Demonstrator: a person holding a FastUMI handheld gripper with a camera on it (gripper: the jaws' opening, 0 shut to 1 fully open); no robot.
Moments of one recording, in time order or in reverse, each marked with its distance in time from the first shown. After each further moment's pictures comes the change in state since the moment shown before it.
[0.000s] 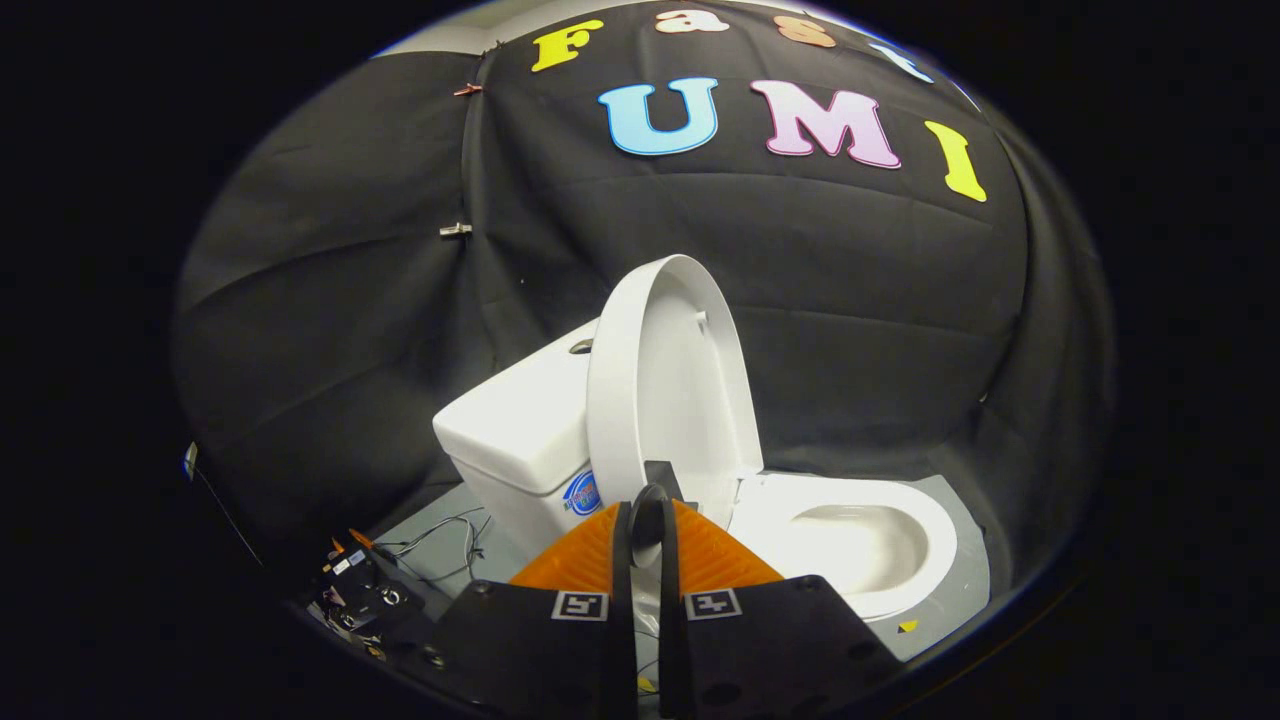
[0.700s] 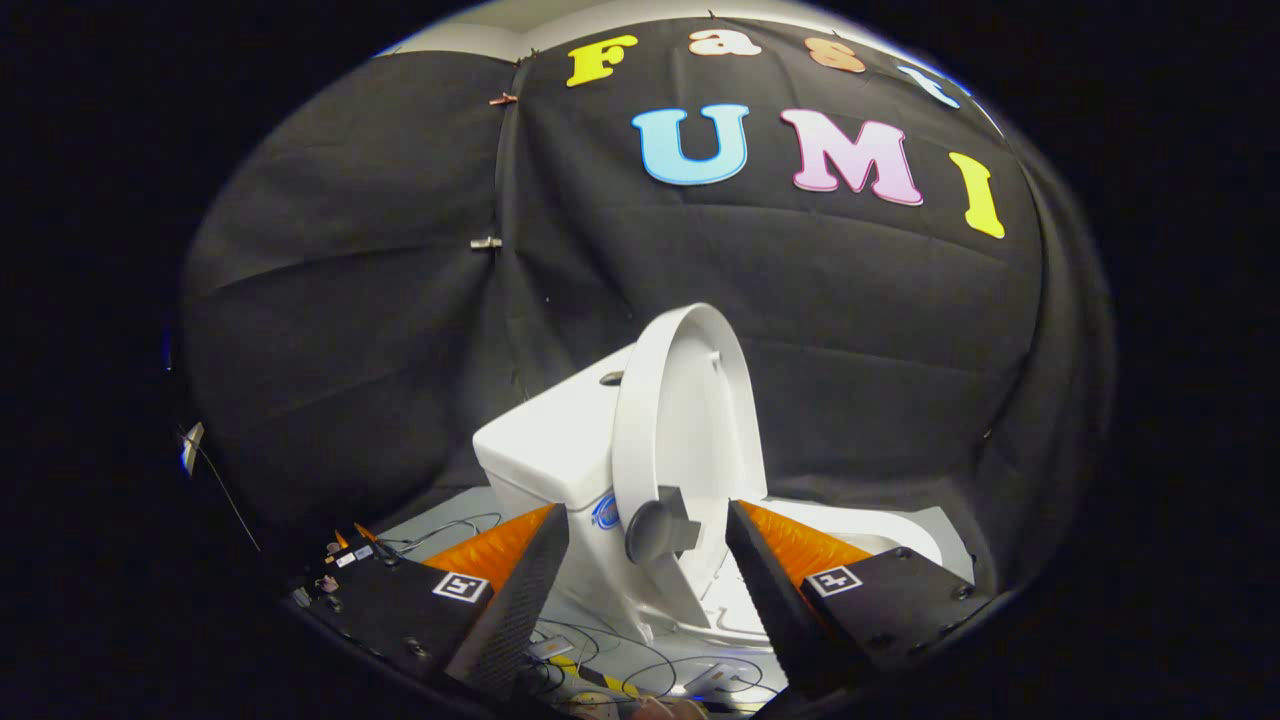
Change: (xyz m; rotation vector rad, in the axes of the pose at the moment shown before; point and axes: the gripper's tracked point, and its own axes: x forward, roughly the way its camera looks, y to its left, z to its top) arm -0.045 0.012 0.045 -0.054 -0.102 0.044
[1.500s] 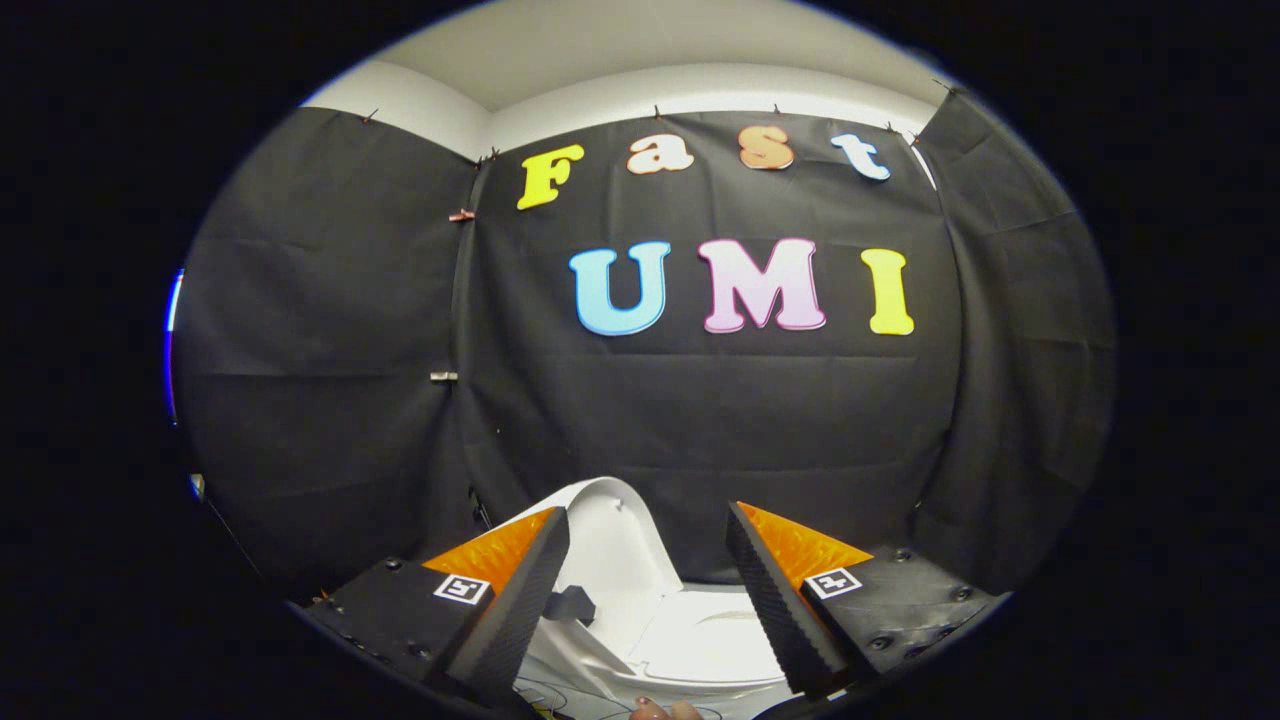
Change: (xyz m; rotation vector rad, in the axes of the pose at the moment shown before) arm -0.150 -0.091 0.142 0.025 -0.353 -0.150
